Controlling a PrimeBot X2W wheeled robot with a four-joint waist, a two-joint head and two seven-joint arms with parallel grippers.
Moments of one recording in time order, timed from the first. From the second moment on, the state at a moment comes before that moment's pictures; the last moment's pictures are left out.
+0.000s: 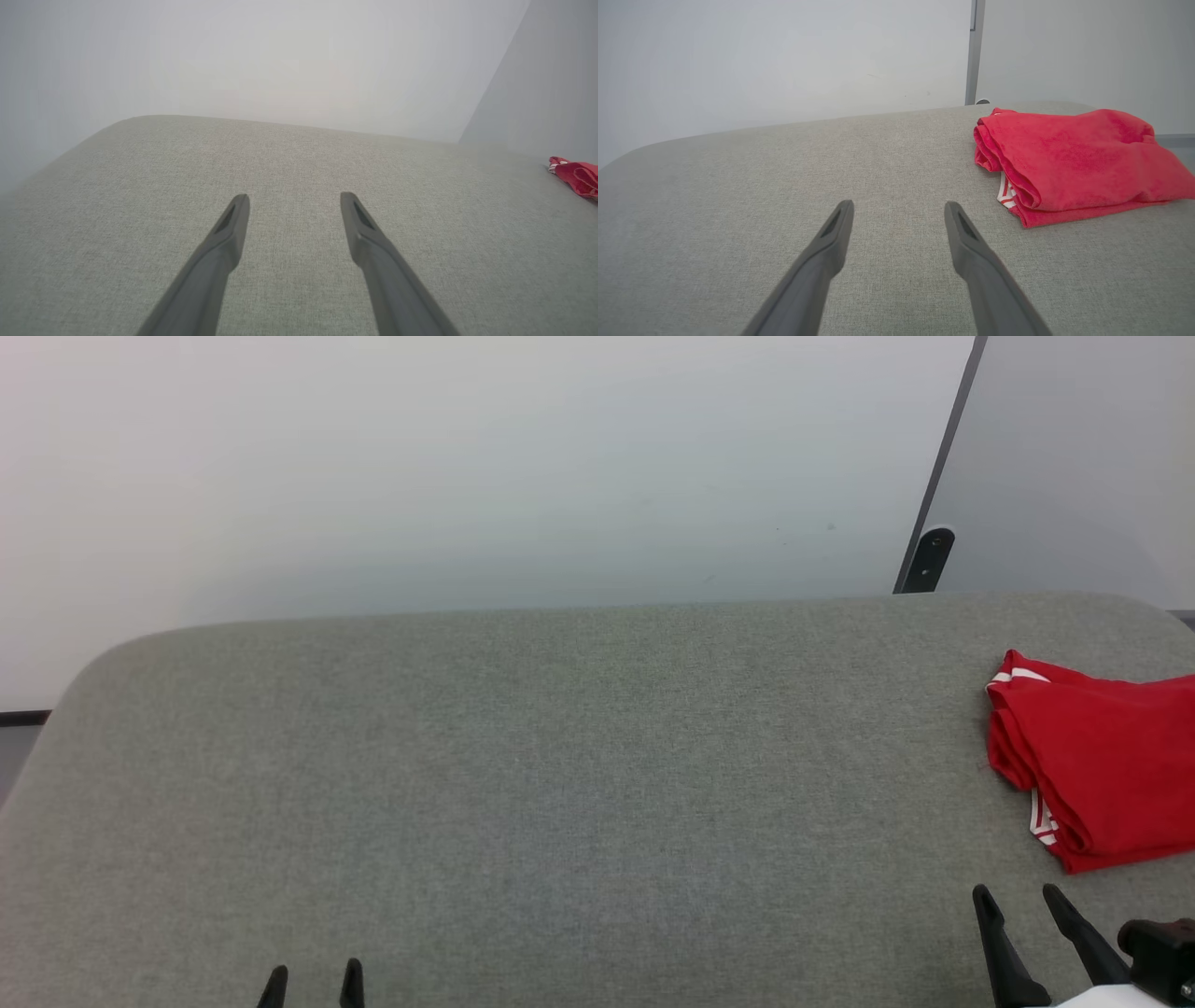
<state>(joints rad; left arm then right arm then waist) 0.28 0.08 0.07 0.03 -0.20 -0.10 -0.26 0.14 -0.12 -0.06 -0.04 0.27 0.13 0.11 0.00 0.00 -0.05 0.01</state>
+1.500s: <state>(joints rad) 0.25 0.06 0.07 0.10 -0.34 -0.09 -0.22 0.17 -0.08 -0.06 0.00 0.40 0.13 0.16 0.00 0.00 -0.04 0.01</state>
